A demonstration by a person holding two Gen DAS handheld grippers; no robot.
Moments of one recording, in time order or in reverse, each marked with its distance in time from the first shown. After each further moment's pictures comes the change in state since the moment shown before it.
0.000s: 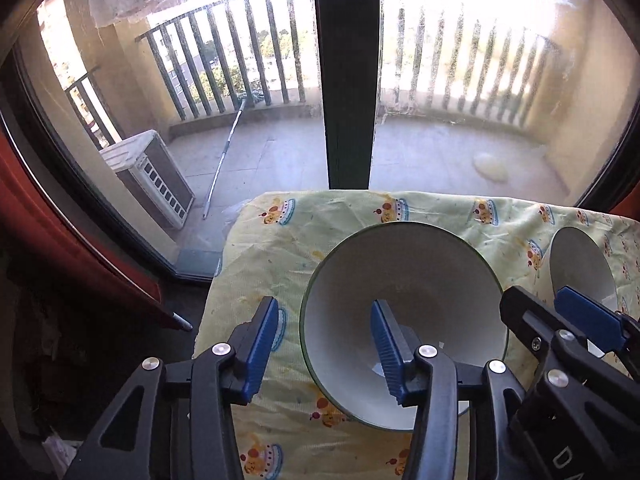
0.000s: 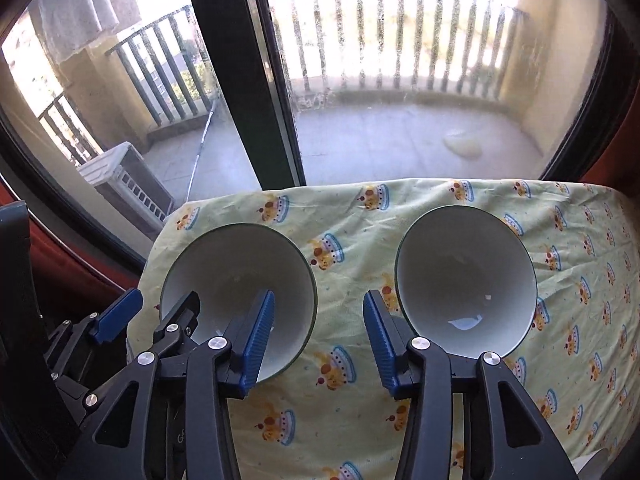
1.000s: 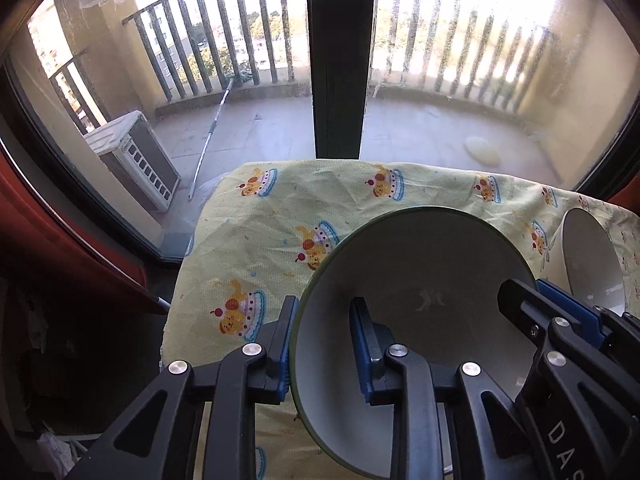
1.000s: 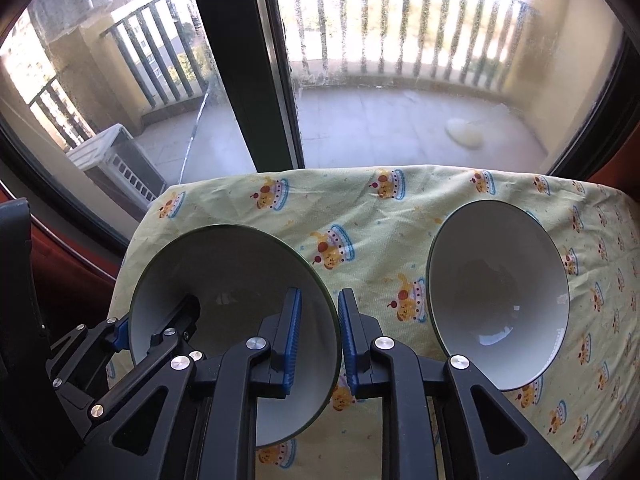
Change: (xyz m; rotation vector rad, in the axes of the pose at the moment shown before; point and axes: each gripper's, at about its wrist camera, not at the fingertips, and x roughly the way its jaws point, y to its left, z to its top) left arm 0.018 -0.003 -0.010 -0.001 0.074 -0.038; right arm 0.035 0.006 0.003 -0.021 0.064 -0.023
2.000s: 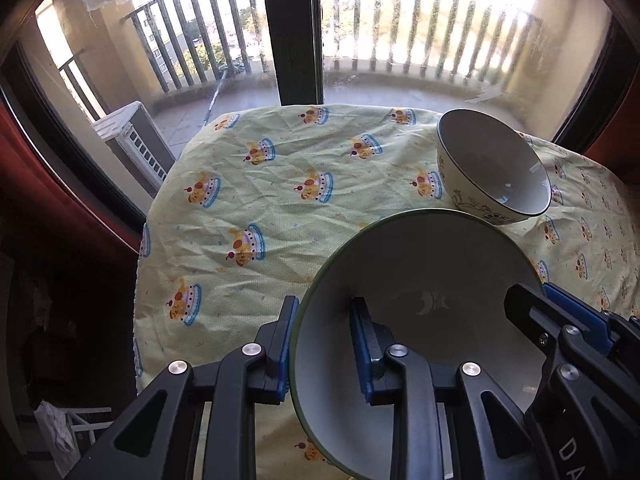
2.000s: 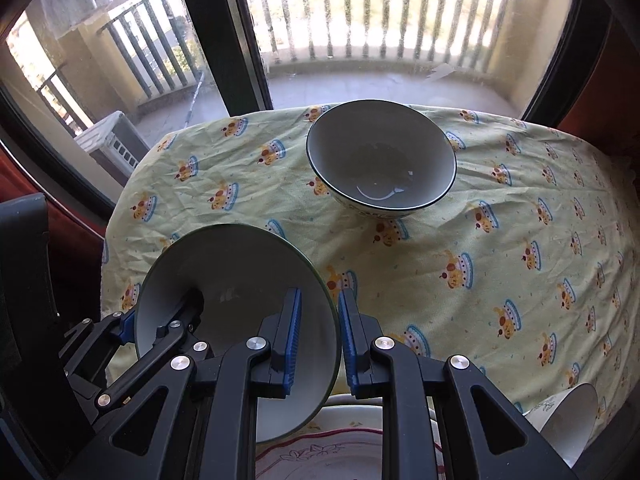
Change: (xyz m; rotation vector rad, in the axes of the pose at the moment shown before) left arm -0.072 -0.064 -0.093 0.021 0.021 -0.003; right arm -0.081 -0.066 -0.099 0.014 0.037 -0.004
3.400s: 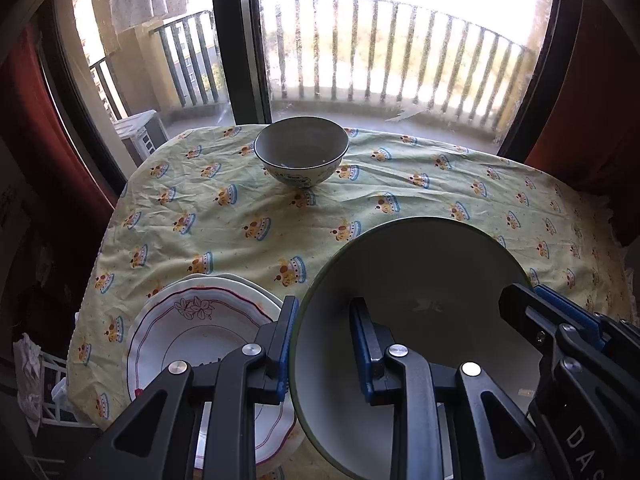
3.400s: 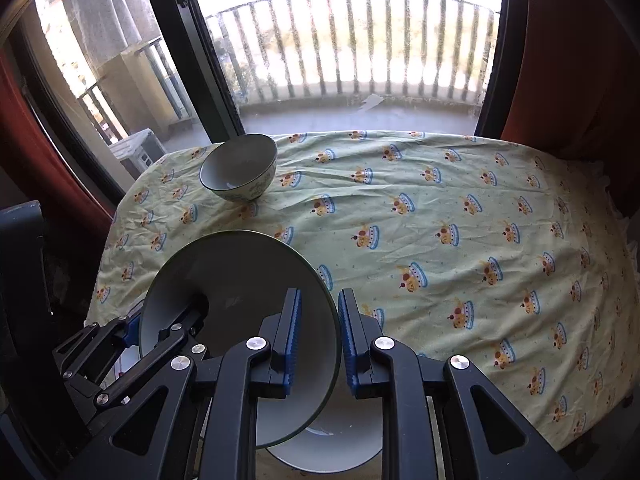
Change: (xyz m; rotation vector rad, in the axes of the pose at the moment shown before) left arm -0.115 -0.208 -0.084 -0.119 -0.112 0.023; right arm -0.123 -0.227 -0.074 -0.083 -0.124 0.114
